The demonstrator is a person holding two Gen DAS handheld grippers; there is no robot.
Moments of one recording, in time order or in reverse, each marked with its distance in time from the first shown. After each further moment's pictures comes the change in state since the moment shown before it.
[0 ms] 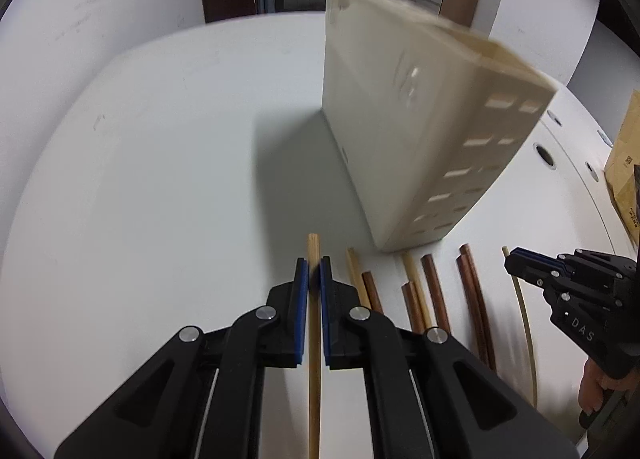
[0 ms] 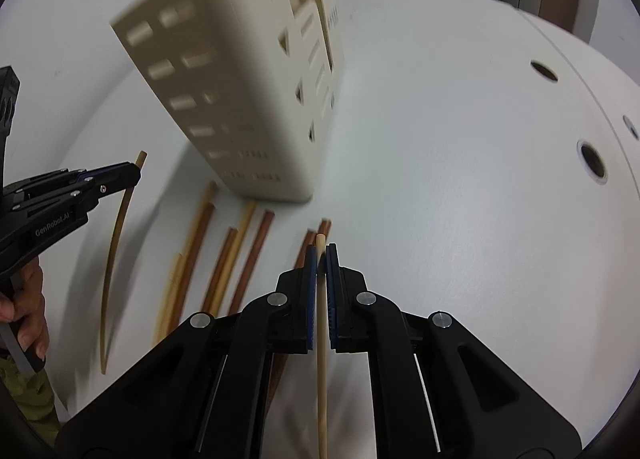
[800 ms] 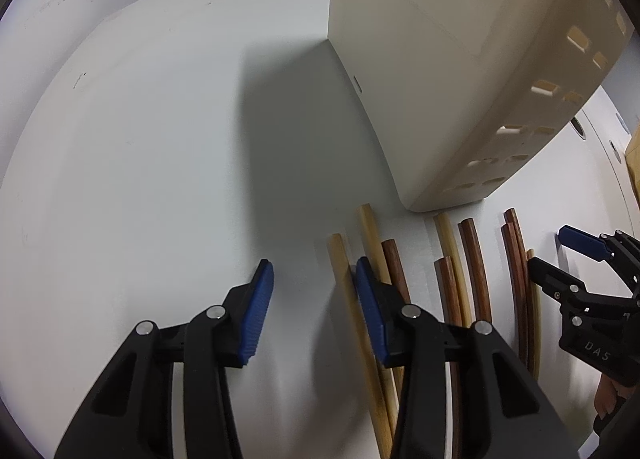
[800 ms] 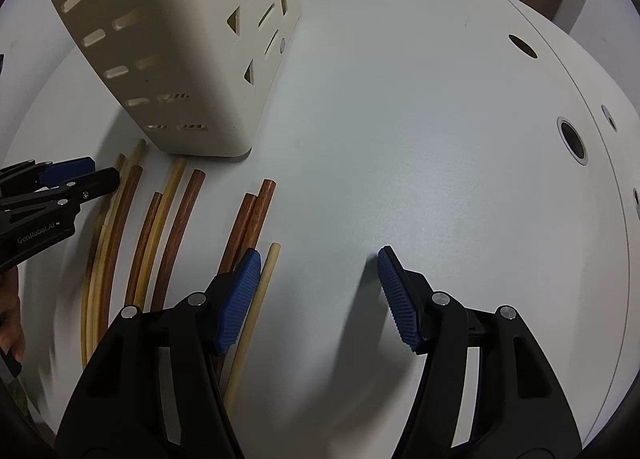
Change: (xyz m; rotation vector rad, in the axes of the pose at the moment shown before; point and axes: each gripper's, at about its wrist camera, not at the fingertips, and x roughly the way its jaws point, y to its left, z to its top) left arm 0.070 -0.009 -0.014 -0.021 0.192 0.014; right arm 0.061 -0.033 0.003 -0.004 0.185 -0.179
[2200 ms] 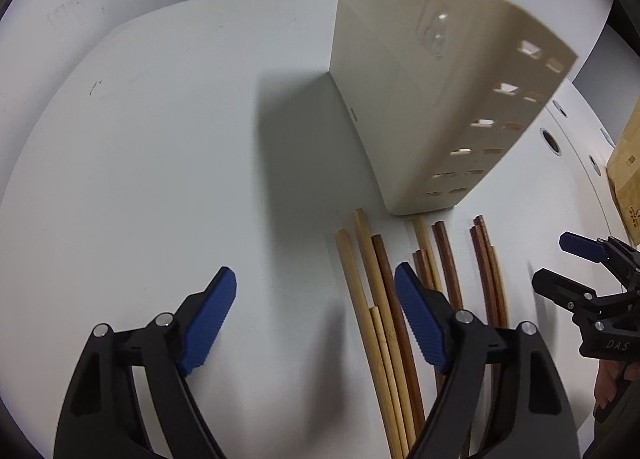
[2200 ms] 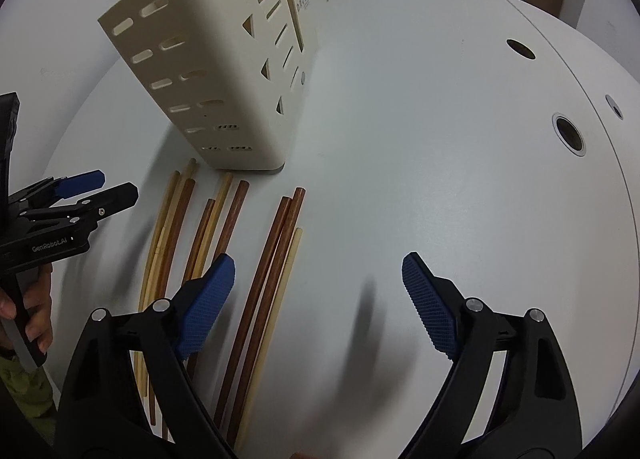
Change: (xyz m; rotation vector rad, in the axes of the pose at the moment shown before) left arm -0.023 0.012 -0.002 -0.022 -0.074 -0.045; right arm -0.034 -0.015 -0.002 0.046 -0.056 0.117
